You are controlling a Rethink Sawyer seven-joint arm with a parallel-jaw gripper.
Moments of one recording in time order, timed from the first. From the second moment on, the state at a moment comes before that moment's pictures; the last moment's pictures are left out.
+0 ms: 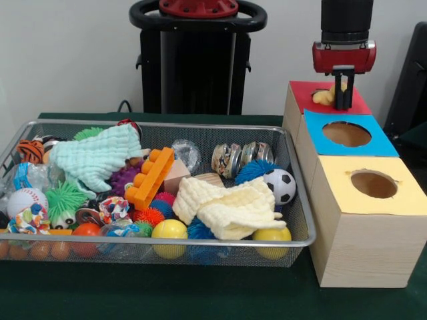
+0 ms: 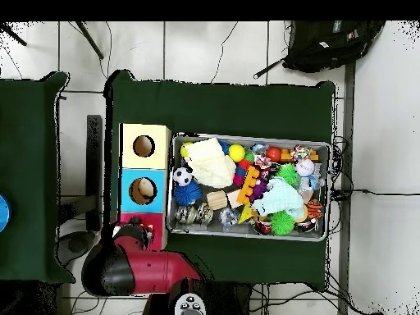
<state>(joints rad) 0.05 -0.82 0.09 2.20 0.19 -0.02 1.88</state>
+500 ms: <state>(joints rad) 0.05 -0.83 0.08 2.21 0.18 0.08 1.88</state>
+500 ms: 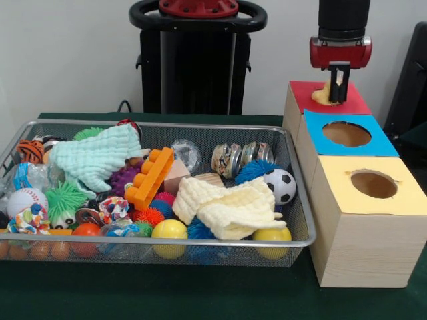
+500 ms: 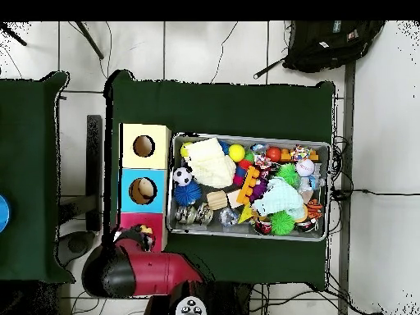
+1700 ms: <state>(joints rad) 0.04 -0.83 0.05 2.21 0.11 0.10 1.88</state>
